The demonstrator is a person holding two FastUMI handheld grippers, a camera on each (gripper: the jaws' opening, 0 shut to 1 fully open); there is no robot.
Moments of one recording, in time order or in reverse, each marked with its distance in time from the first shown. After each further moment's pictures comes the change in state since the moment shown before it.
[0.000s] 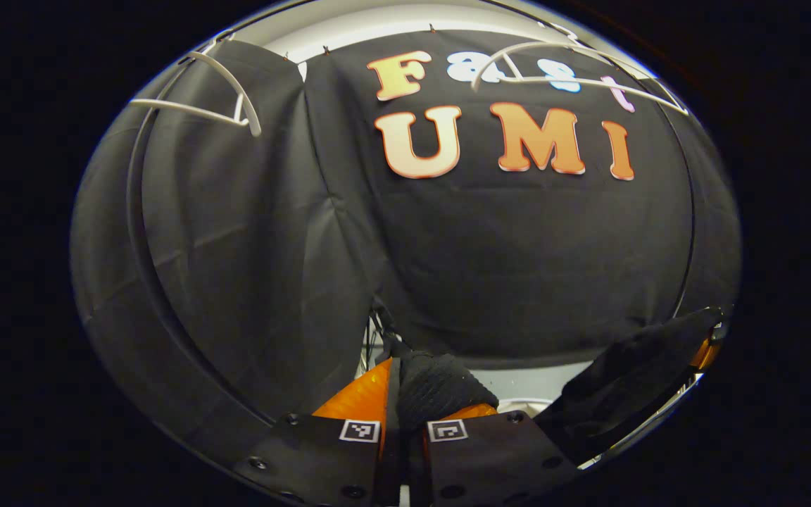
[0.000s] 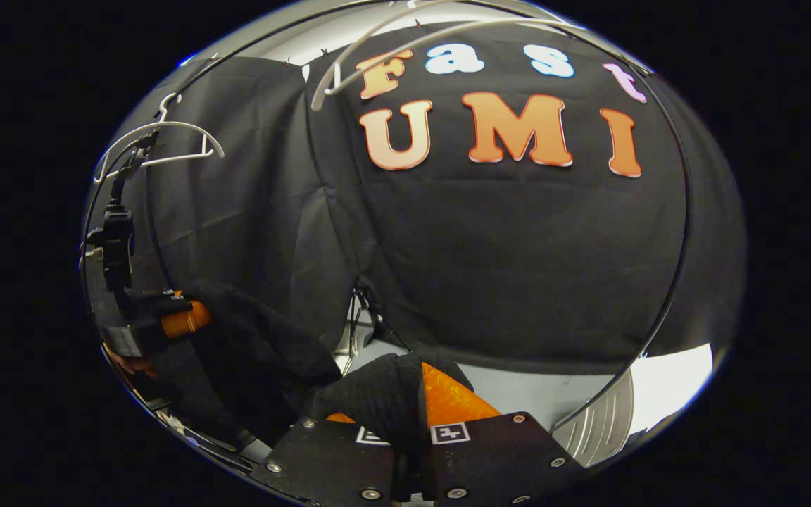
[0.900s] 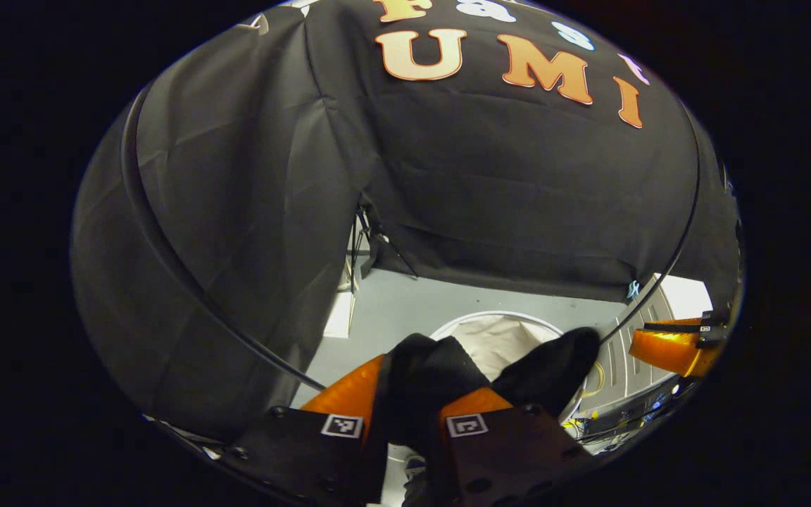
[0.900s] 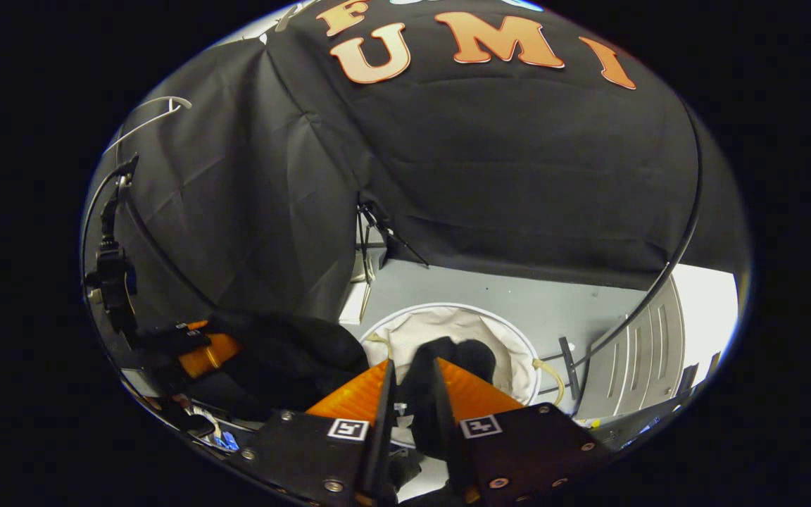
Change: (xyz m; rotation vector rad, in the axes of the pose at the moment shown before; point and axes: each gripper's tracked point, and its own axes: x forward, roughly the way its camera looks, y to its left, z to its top) left arm -0.014 -0.018 -0.141 -0.065 0.355 -0.025; right arm 0.023 0.014 -0.124 0.121 0.297 0.034
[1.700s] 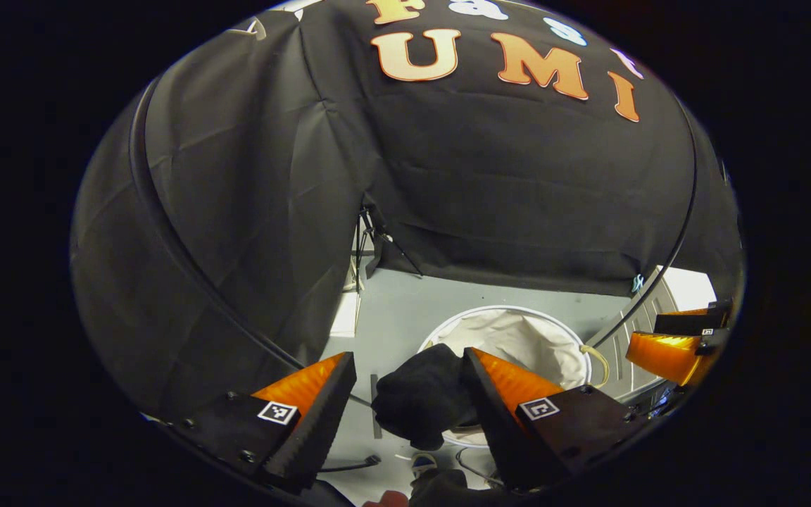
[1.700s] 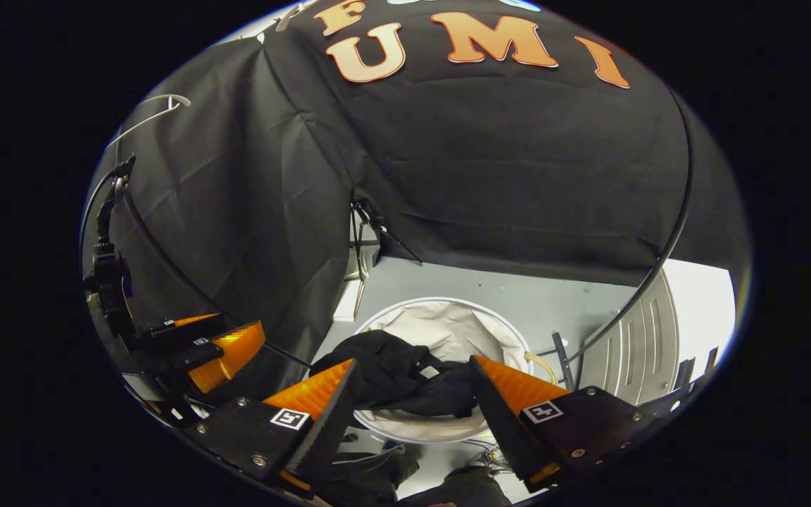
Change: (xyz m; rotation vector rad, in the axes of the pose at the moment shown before) left arm -0.013 0.002 -0.001 0.017 -0.021 0.021; right arm -0.013 -0.004 -0.014 0.009 0.015 -0.042
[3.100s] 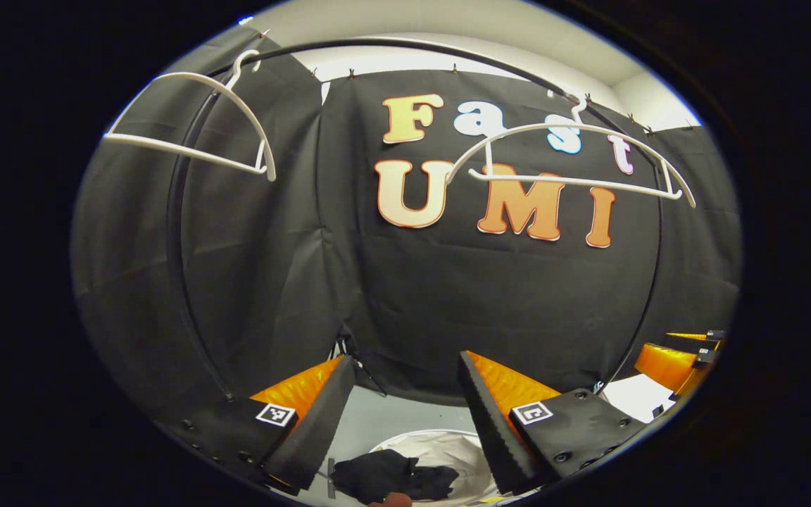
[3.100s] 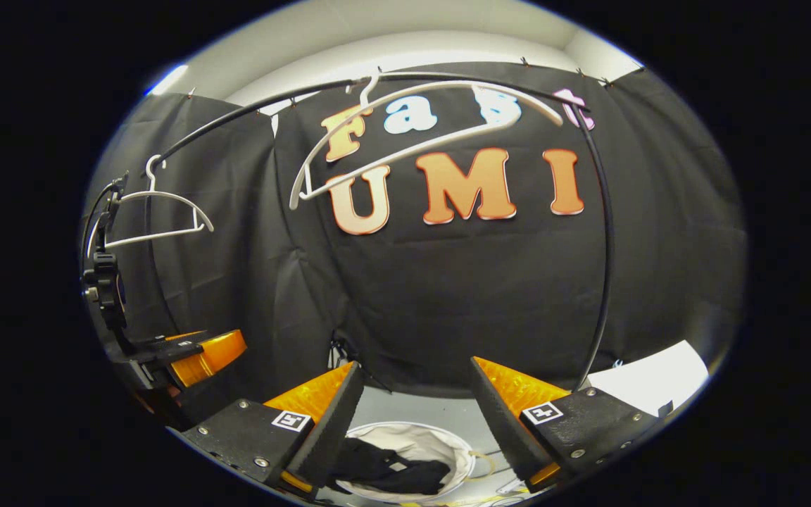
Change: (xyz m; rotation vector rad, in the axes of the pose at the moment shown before) left arm -0.138 -0.037 0.206 -0.115 -0.550 -0.078; right arm -0.211 -0.025 0.191 -0.072 -0.628 -0.129
